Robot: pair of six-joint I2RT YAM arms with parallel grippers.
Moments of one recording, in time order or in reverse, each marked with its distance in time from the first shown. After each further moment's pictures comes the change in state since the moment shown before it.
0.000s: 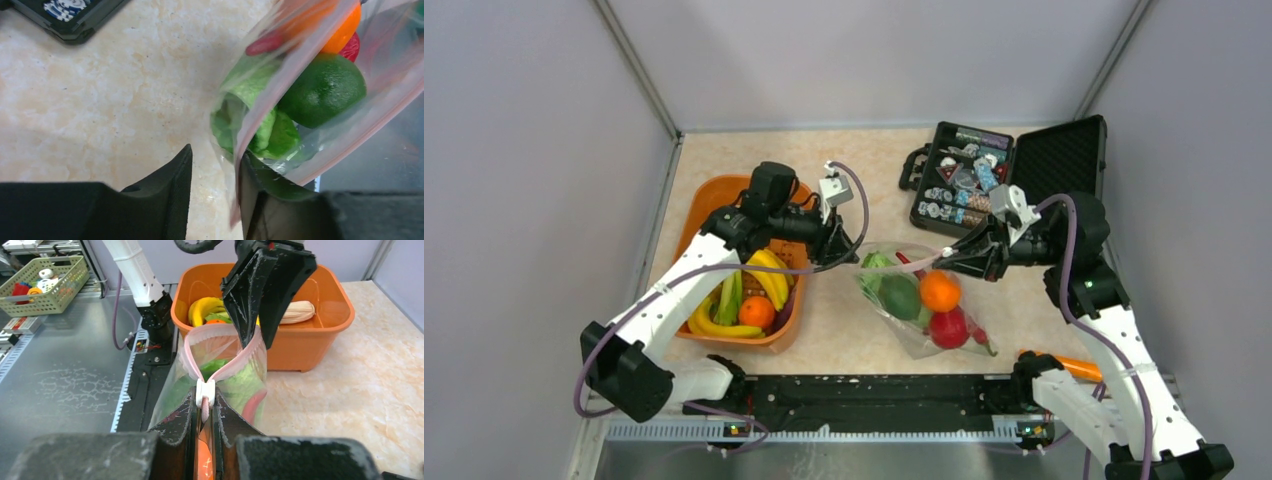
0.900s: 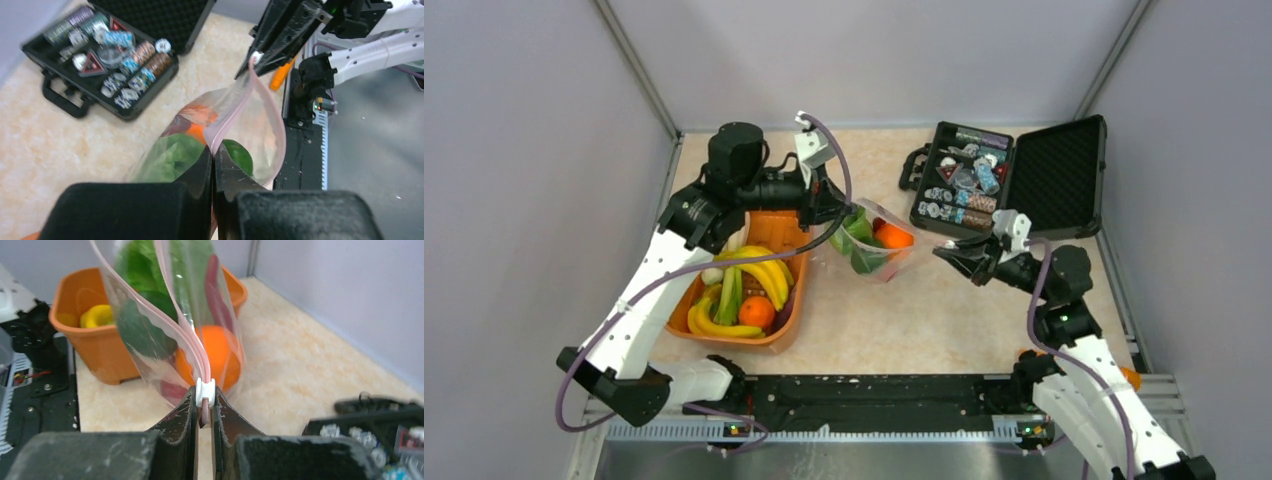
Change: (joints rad) left arm -0.004 -0.016 0.385 -0.089 -0.033 -0.043; right arm 0.000 -0.177 -0.378 0.418 0.406 0.061
